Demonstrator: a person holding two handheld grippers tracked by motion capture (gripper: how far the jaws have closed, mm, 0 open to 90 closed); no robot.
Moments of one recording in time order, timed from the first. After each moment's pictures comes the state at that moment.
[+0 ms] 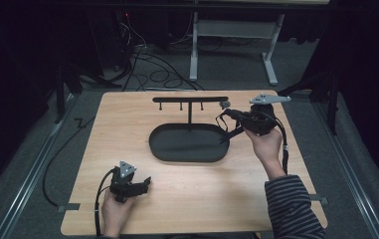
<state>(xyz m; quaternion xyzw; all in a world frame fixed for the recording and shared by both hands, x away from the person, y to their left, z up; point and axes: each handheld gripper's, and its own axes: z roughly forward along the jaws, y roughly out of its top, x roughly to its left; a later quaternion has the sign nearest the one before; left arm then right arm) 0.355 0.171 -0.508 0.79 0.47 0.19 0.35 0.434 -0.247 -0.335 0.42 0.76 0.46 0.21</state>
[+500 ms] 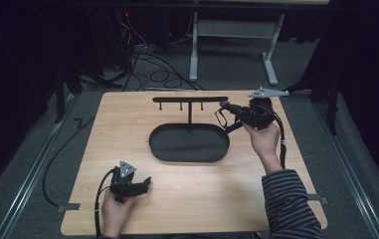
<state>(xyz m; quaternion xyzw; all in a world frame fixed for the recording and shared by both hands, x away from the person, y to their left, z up) 0.355 0.171 -0.508 0.79 0.47 0.19 0.35 0.449 -0.245 -0.332 0.43 0.75 0.46 0.21</state>
